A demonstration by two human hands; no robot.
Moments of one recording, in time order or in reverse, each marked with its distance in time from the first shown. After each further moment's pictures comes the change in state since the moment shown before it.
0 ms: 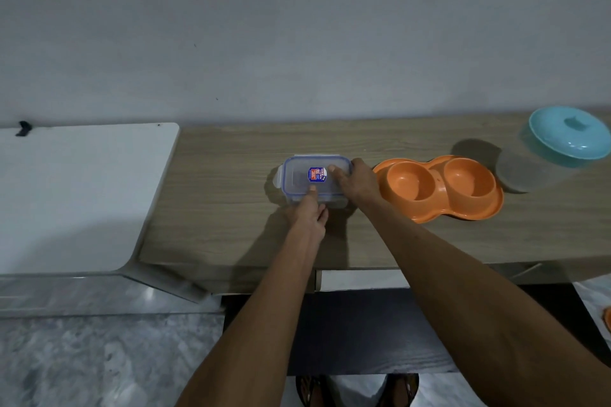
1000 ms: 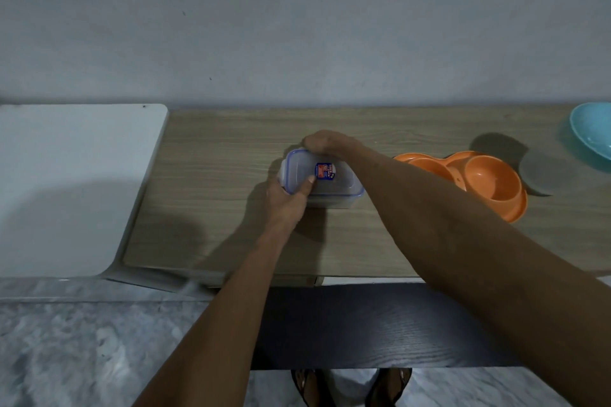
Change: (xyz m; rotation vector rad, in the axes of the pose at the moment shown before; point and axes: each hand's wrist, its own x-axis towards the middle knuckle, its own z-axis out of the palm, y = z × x) left_hand 0.039 0.035 -0.036 0.691 0.055 0.430; right_hand 0.077 -0.085 0.034 -0.518 -0.469 -0.052
